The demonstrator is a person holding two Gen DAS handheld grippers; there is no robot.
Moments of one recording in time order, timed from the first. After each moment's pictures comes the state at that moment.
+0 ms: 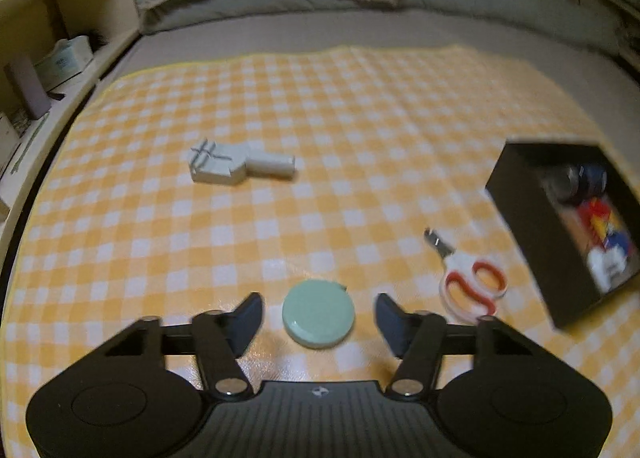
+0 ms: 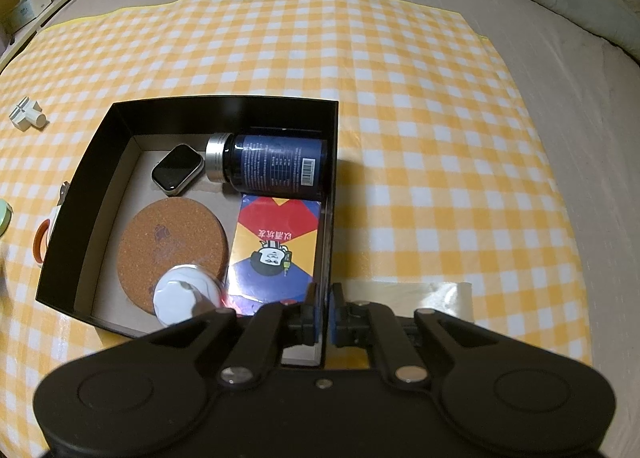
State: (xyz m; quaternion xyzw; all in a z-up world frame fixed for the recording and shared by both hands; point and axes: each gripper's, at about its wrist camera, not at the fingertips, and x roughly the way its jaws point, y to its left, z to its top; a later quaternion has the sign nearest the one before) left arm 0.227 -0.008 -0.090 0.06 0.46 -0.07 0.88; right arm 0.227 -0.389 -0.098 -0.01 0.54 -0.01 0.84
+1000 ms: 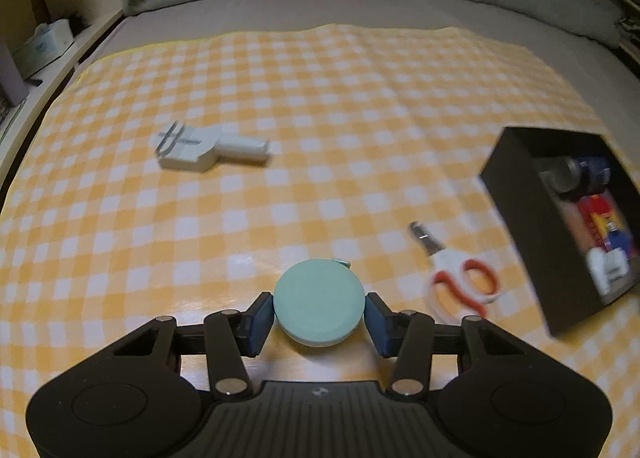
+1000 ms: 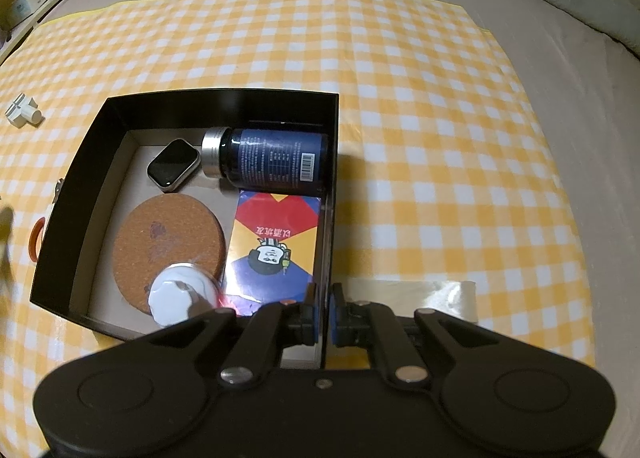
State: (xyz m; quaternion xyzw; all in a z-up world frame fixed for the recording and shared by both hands) left arm 0.245 -0.023 -0.116 0.06 0.49 -0.07 0.86; right arm 0.233 -0.389 -0.104 -0.01 0.55 -0.01 0.83
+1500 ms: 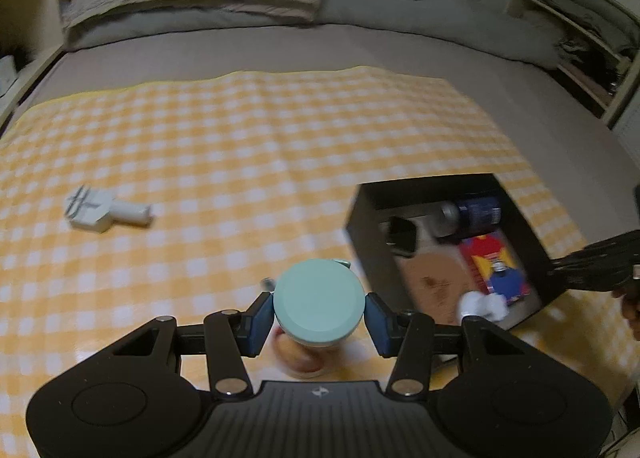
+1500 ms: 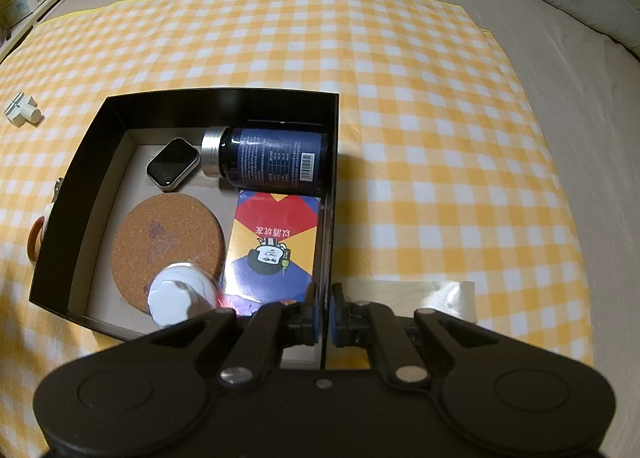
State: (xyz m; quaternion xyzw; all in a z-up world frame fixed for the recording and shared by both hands) left arm 0.231 -0.100 -0.066 0.02 0.46 -0.16 0.87; right arm 0.233 -0.388 -0.104 -0.01 0.55 -0.01 0.83
